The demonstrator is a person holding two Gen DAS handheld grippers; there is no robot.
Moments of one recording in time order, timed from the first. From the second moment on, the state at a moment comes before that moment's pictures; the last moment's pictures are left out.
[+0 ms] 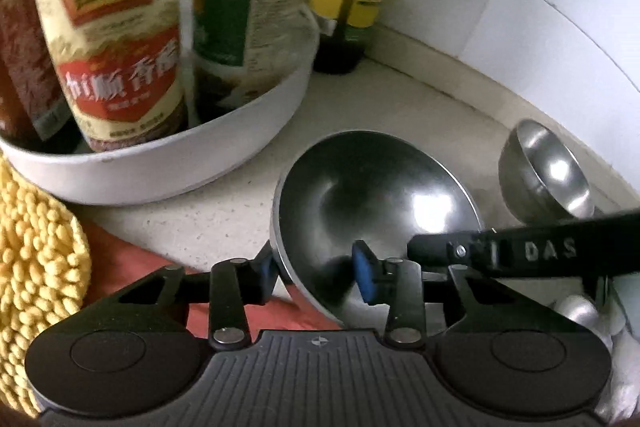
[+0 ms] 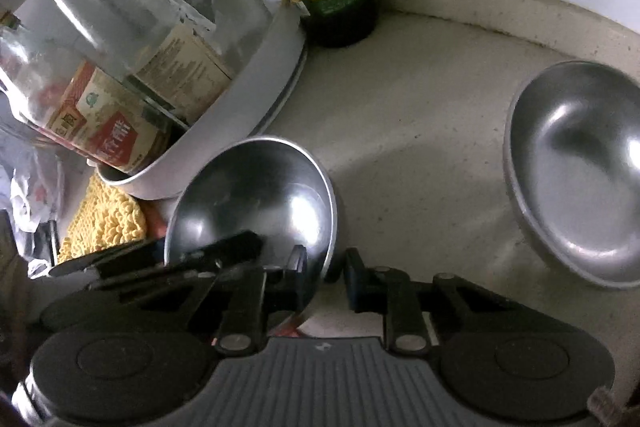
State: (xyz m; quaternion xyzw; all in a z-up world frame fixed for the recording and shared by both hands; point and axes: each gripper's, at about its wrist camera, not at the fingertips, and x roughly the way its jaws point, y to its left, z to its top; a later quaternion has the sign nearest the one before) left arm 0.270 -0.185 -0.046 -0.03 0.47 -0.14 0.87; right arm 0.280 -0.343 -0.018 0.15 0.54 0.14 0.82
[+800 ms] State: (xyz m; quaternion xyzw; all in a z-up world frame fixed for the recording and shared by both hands) left arm 0.197 -0.210 0.049 0.00 0.37 -0.26 0.89; right arm 0.187 -0.362 0.076 0.17 0.44 0.08 0.88
